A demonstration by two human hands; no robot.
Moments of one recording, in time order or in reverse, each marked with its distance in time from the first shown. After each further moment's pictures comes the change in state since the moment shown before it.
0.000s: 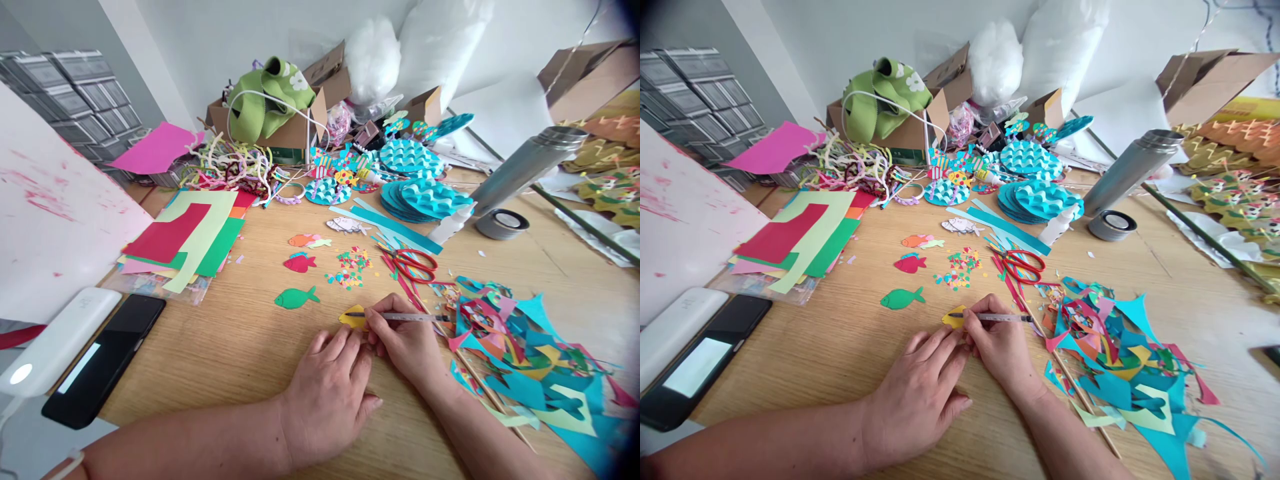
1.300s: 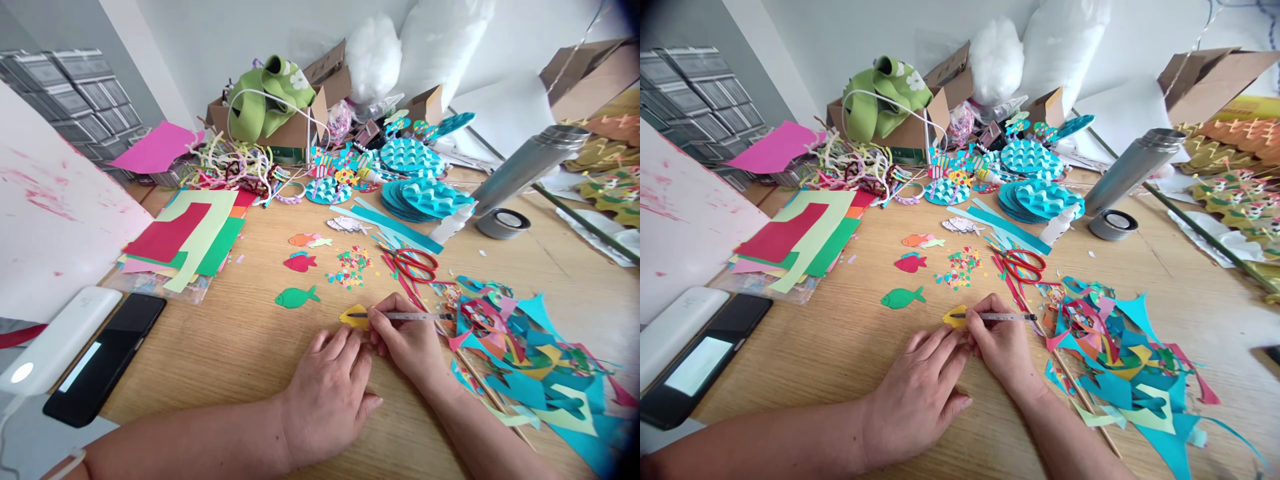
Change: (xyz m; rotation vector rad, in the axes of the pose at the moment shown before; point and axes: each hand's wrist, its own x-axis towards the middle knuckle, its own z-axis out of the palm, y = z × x) left_hand 0.000 0.001 -0.001 -0.009 -0.004 -0.003; right_hand -0.002 -0.002 -0.001 -0.021 0.030 0.014
